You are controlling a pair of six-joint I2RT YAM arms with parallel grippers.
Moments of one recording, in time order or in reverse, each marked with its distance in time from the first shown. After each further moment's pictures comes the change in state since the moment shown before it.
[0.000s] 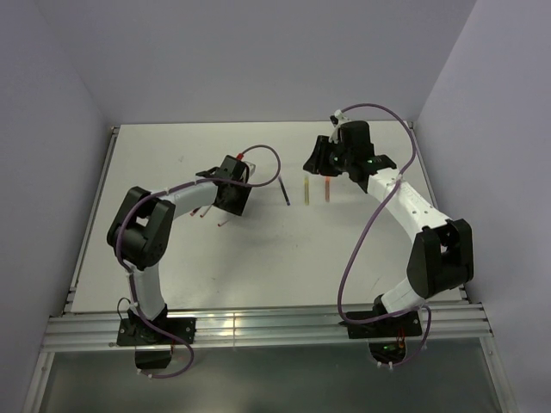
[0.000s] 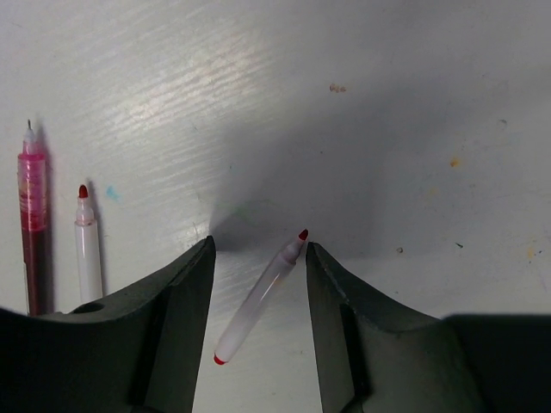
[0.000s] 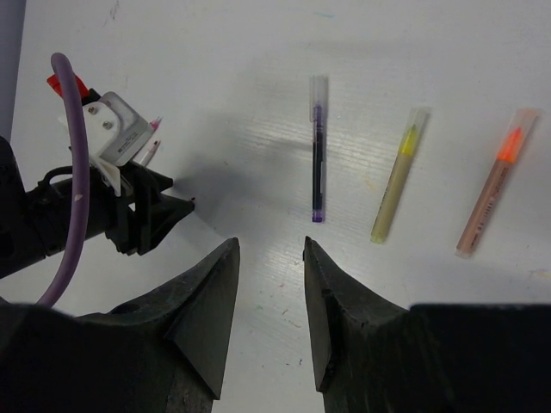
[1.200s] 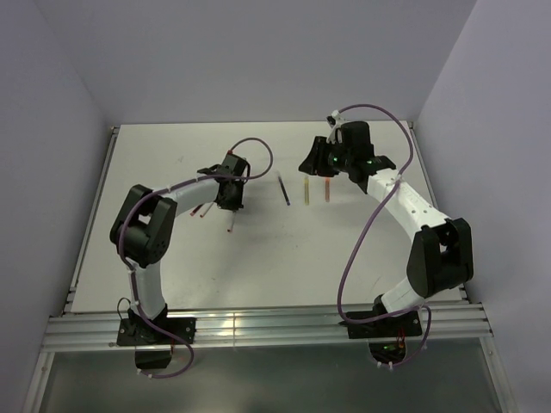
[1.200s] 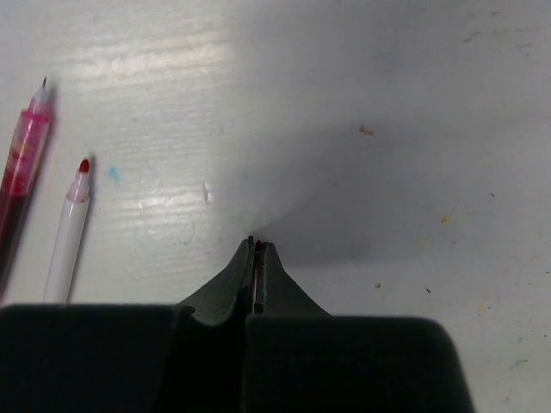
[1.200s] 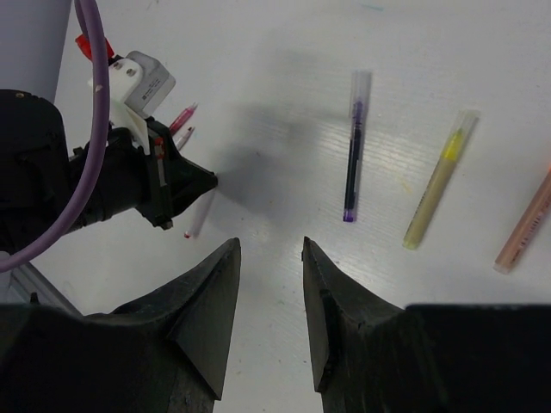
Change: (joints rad) left arm 0.003 0.040 0.060 -0.039 -0.042 -0.248; right arm 0.000 0.002 -0.013 0.033 -0.097 0.004
